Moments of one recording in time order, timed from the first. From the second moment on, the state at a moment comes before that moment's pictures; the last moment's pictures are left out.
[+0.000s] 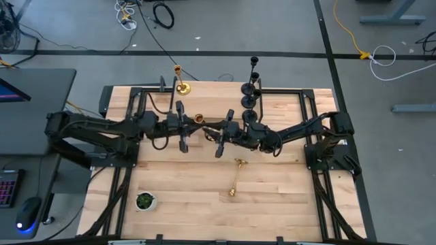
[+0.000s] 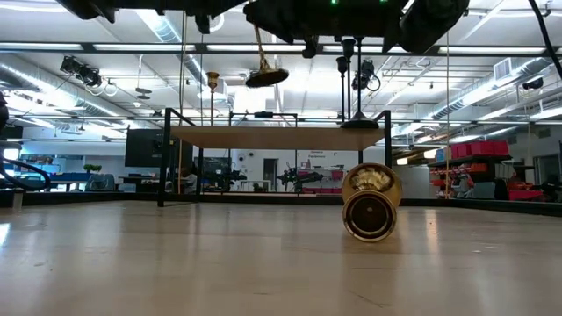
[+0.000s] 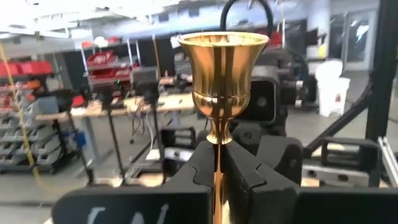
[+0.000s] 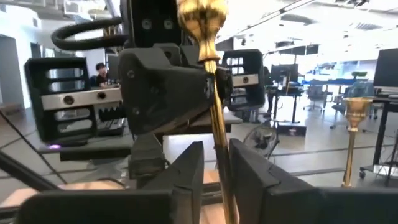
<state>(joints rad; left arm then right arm) 0.03 1.10 0.65 0.61 -0.16 0.12 0.07 1.76 0.99 0.98 0.27 -0.09</state>
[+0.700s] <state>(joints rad) 0.22 0.87 0.65 0.25 -0.40 0.13 0.13 1.76 0.99 0.94 0.37 -0.14</state>
